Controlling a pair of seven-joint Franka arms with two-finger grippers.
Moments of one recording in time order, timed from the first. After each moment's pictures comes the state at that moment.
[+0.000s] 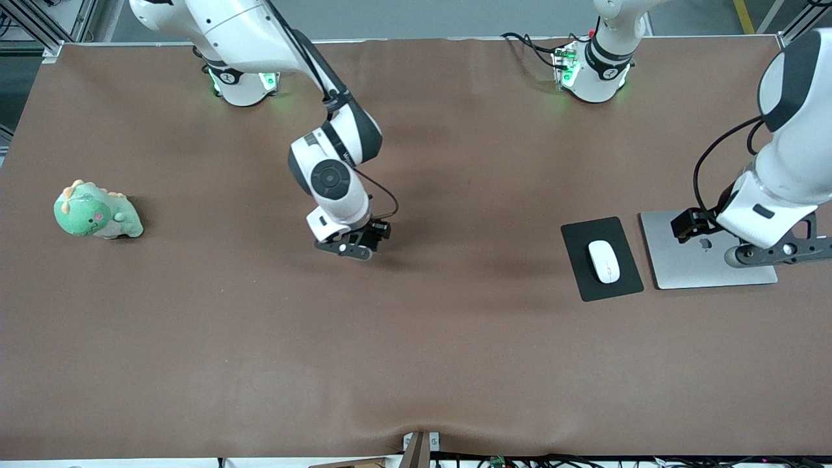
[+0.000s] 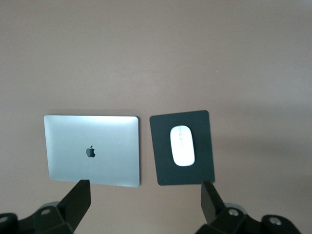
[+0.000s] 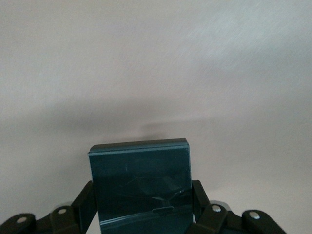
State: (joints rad) left arm 0.41 0.22 -0.65 -1.49 0.28 1.67 -0.27; right arm 0.68 0.55 -0.09 -1.81 0.16 2.31 0.75
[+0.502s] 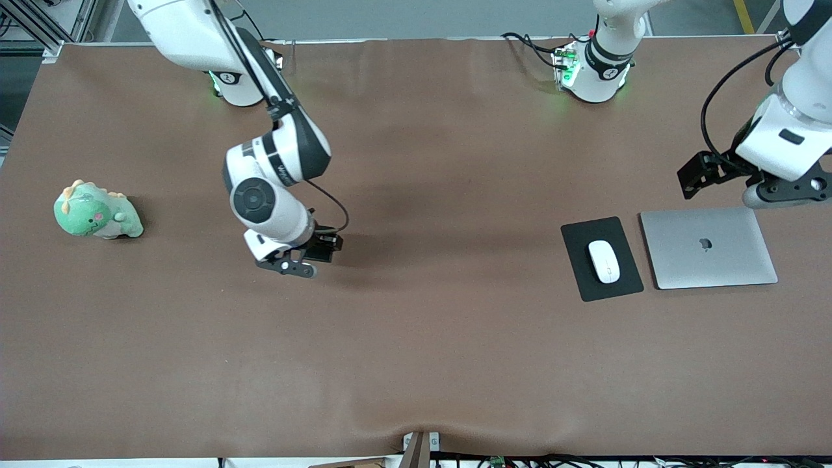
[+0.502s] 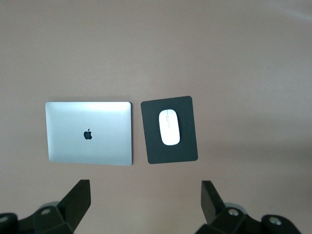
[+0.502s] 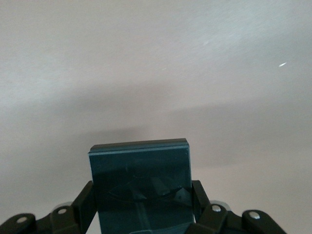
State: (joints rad) left arm 0.29 0.06 -0.50 -1.49 0.15 1.57 -0.25; right arm 0.50 0.43 -0.09 -1.85 0.16 2.17 0.51
